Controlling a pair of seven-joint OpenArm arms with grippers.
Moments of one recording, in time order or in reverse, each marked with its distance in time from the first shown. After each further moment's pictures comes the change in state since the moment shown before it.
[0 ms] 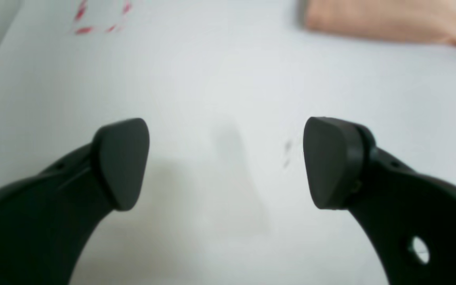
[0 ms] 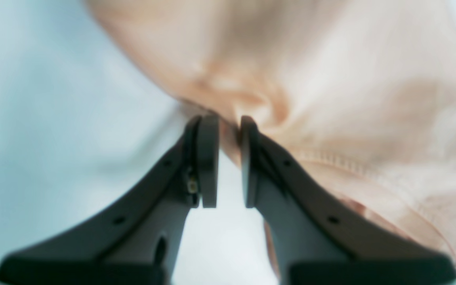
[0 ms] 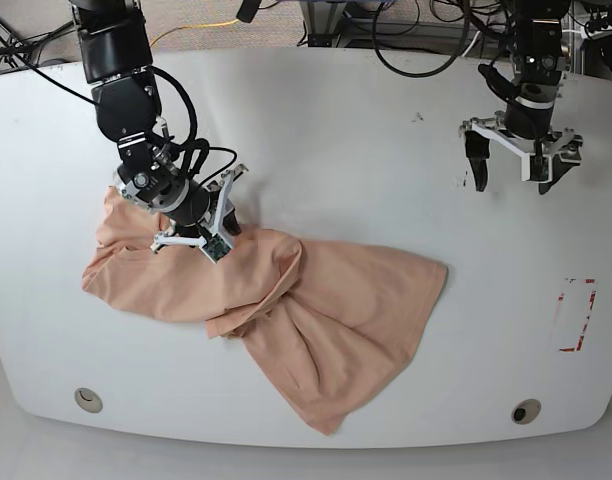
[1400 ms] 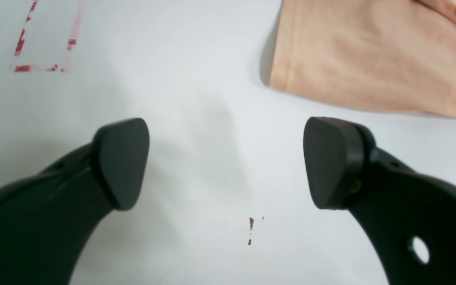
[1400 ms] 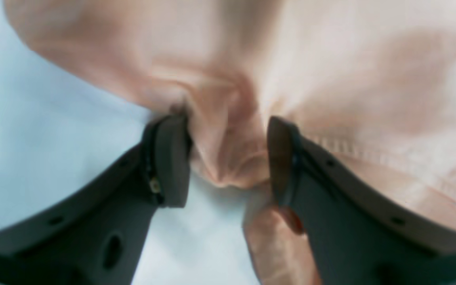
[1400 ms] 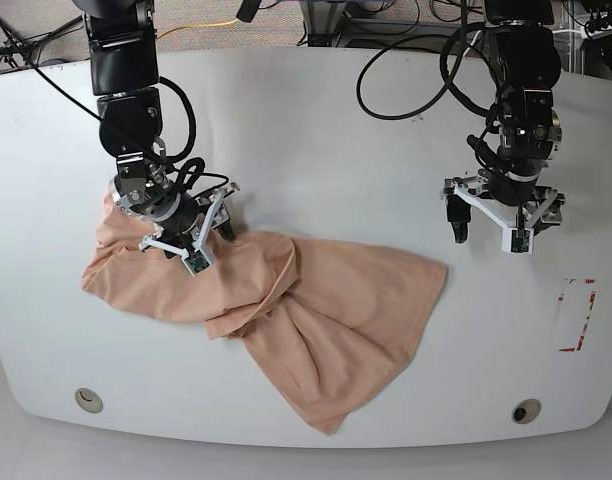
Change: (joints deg) left arm -19.0 1.8 5.1 -5.1 0.2 0.4 17.9; right arm 4.5 -3.3 4.9 -13.1 -0.5 0.0 3.6
